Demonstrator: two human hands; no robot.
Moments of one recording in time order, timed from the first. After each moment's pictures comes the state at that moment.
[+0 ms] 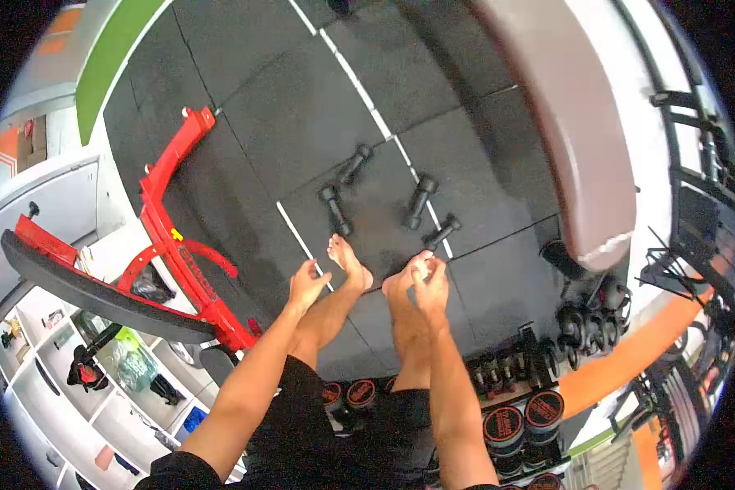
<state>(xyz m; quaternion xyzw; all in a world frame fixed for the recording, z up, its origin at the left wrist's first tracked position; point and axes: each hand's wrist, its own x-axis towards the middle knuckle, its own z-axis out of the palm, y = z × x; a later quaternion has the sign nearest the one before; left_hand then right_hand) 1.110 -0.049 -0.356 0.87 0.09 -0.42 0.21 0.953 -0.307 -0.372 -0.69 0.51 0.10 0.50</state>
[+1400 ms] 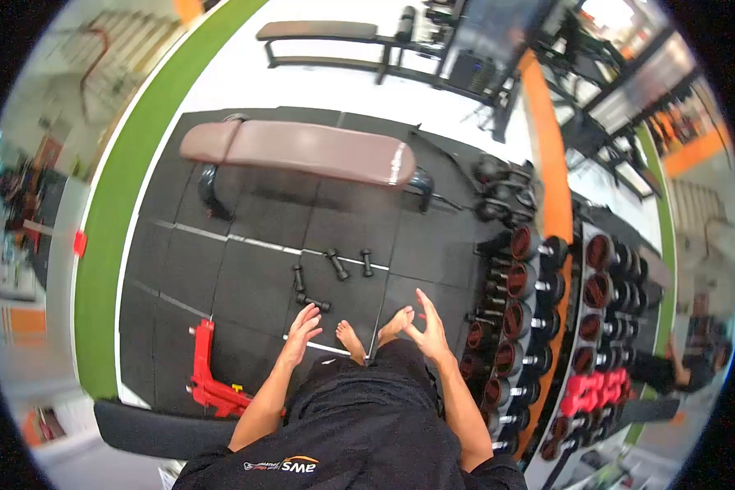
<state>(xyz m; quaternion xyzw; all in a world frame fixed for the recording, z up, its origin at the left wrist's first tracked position) 1.104 -0.027 0.012 0.55 -0.18 -0.67 0.46 0.769 -0.107 0.087 -0.61 0.56 -0.26 0.49</state>
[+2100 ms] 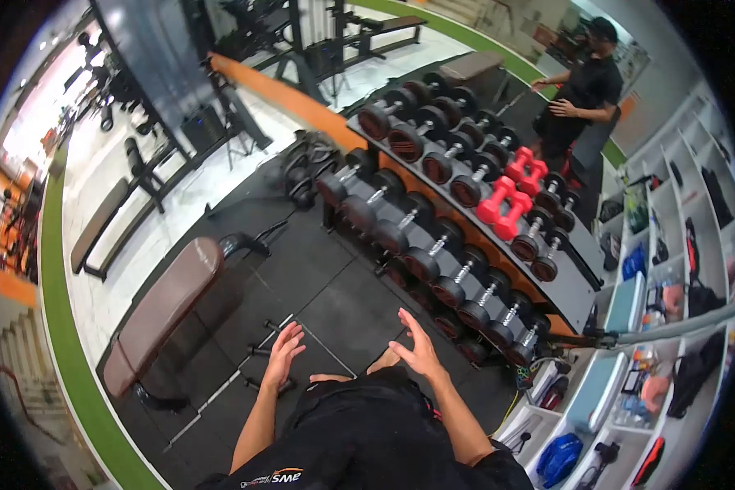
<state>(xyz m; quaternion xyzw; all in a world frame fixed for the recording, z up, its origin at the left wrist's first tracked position) 0.854 -0.096 0.072 0.35 -0.44 -0.81 0.16 0.597 0.150 0.129 -0.33 0.76 -0.48 0.30</state>
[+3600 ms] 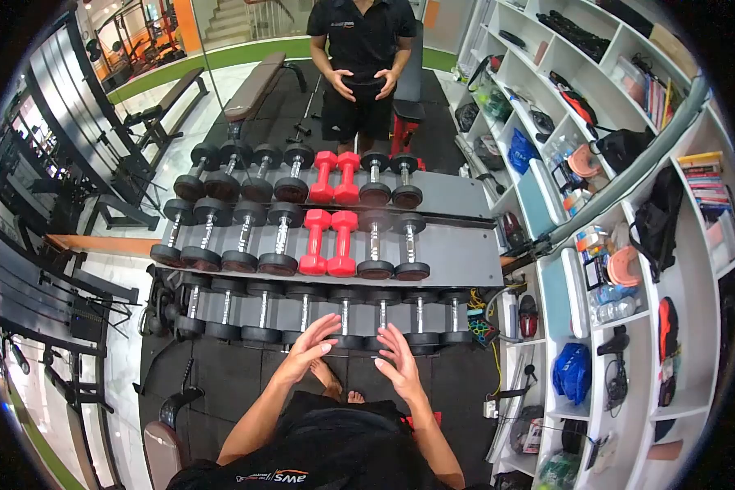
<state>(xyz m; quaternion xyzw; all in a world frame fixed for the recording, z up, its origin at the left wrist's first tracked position) 0.343 0.047 0.170 -0.09 -0.52 -0.82 -0.21 0.387 0.299 0.174 -0.02 0.64 -0.76 0.08</state>
